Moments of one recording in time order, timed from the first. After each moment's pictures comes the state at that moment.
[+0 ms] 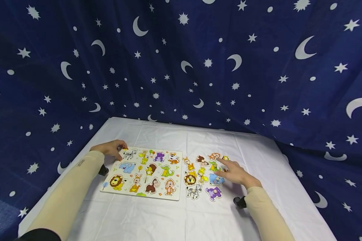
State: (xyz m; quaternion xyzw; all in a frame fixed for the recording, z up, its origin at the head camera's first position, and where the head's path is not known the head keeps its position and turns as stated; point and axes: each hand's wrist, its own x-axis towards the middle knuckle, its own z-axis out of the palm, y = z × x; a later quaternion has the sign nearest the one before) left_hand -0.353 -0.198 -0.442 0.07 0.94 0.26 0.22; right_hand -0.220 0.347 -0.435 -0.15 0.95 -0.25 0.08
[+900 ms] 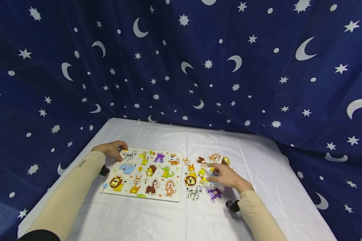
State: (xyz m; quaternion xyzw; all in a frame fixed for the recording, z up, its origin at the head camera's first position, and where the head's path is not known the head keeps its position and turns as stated) left_hand -0.355 -0.192 -0.442 0.03 0.94 0.26 0.24; right_hand -0.219 0.318 -0.444 -0.18 0.94 -0.28 0.09
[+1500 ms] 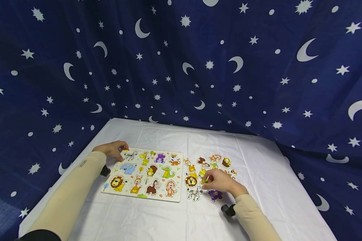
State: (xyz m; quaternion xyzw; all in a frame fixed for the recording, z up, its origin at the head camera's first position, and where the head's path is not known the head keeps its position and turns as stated) left_hand -0.354 -0.191 -0.444 0.04 0.93 0.27 0.23; right_hand -0.212 0.296 -0.450 -0.23 0.91 -0.32 0.13
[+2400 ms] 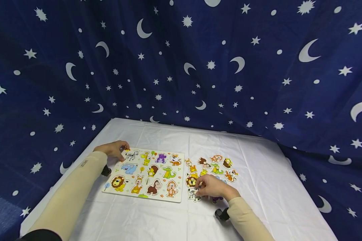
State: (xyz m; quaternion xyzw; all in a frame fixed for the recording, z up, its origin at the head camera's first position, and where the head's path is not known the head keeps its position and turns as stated) left_hand -0.355 -0.194 -0.446 0.05 0.94 0.27 0.23; right_hand -0.206 0.266 -0.462 -0.24 0.87 -0.36 0.22
